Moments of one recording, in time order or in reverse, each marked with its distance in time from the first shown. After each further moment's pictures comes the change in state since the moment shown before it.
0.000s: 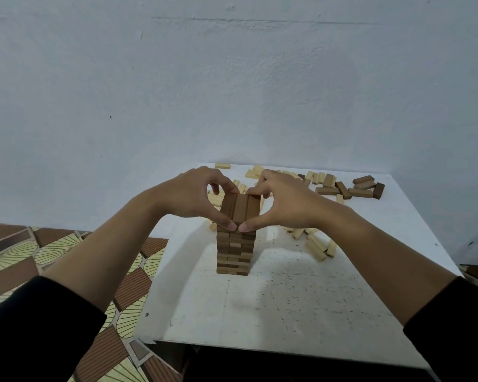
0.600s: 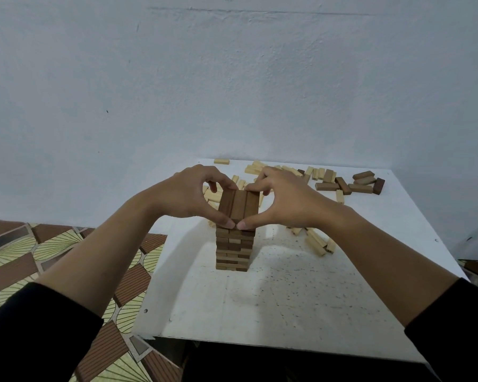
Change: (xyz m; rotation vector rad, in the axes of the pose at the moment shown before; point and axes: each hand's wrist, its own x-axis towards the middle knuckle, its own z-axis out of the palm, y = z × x) left_hand -0.005 -0.005 0.007 -0.112 0.010 0.017; right_hand -0.005 0.001 0.004 0.076 0.044 0.018
